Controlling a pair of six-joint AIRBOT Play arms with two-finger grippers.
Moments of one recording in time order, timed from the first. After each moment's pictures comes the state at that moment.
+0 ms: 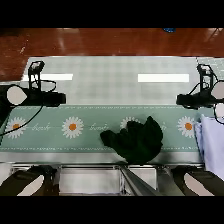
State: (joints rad) left arm -0.15 -1.00 0.85 1.41 -0.95 -1.64; right arm -0.02 -1.05 0.91 -1.63 1.11 1.74
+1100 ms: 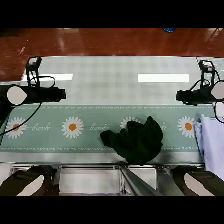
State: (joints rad) left arm -0.15 -1.00 0.85 1.40 -0.82 -1.65; right arm -0.02 -1.05 0.91 -1.63 1.01 1.74
